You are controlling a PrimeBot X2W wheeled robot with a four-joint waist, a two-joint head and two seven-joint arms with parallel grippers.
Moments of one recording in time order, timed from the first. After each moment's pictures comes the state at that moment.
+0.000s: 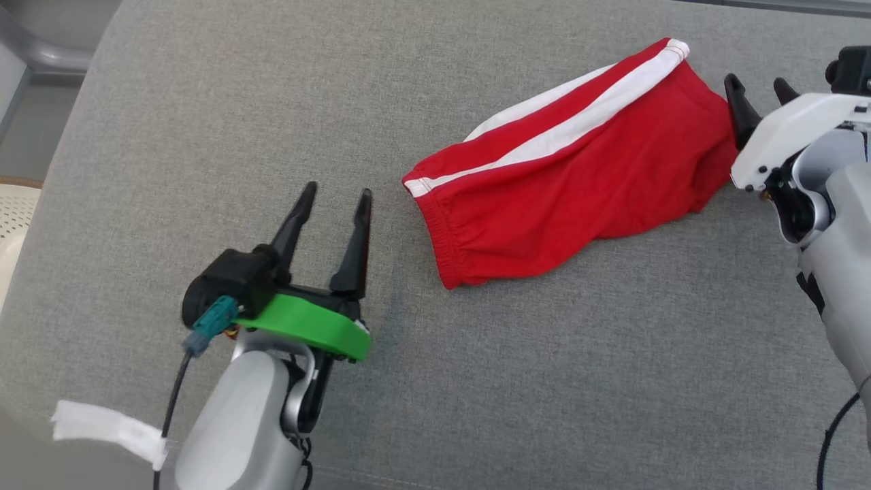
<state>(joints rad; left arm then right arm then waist) -0.41 0.05 -0.36 0.35 -0.41 -0.09 -0.26 -0.95 -0.34 0.27 1.00 0.61 0.13 -0.02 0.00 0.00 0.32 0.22</state>
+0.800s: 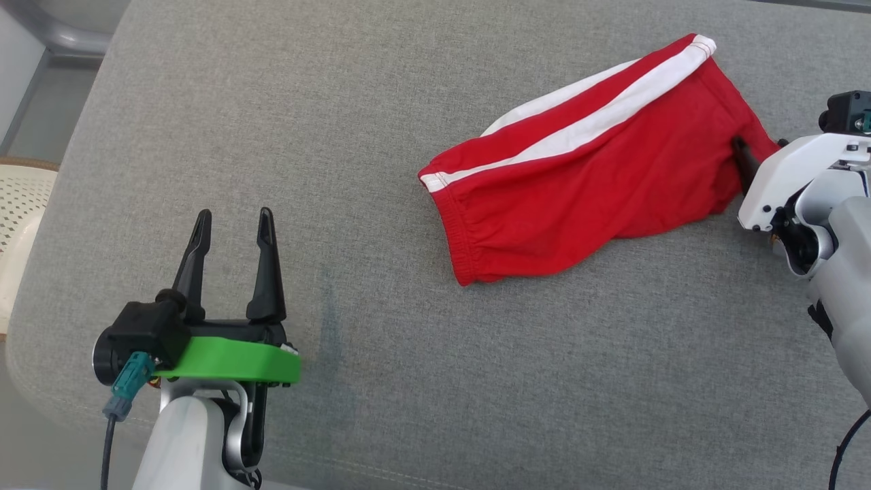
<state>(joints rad) -0.24 0.05 -0.10 0.16 -0.29 -0.07 -0.26 -0.93 -0.38 0.42 1.11 0.70 0.13 0.04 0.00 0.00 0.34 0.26</state>
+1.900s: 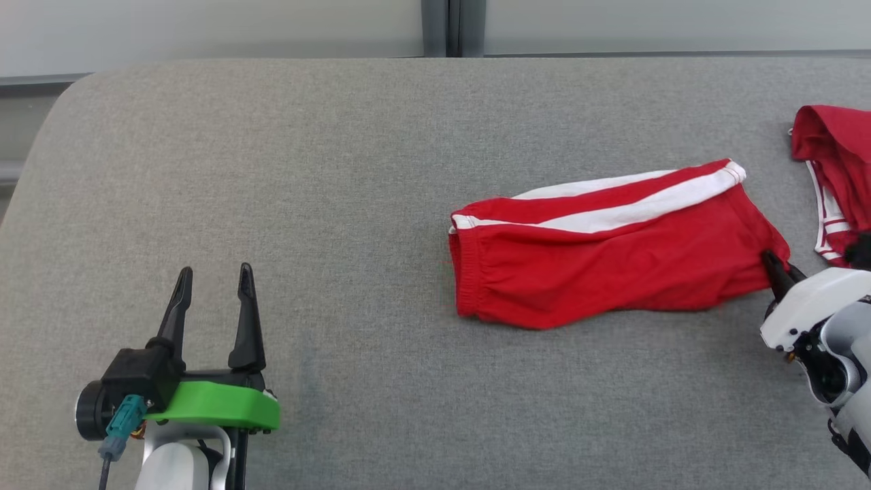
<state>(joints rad) -0.13 0.05 -0.03 0.20 -0.22 -0.09 -0.26 -0.55 -0.50 0.48 0.84 1.01 0.13 -0.11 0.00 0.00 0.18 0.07</state>
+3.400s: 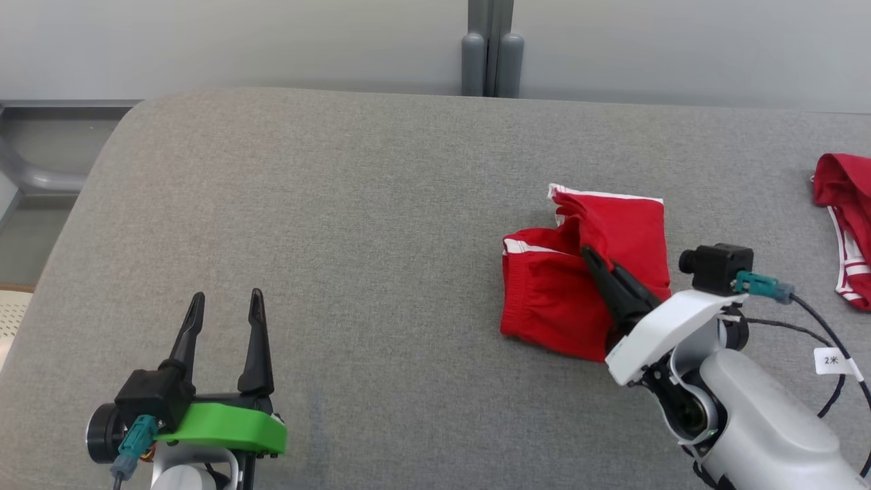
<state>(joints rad) -0.08 0.05 -0.04 0.20 -0.22 -0.09 -0.26 -0.42 -0.32 0.55 0.38 0.90 0.13 -0.14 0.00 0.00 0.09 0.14</state>
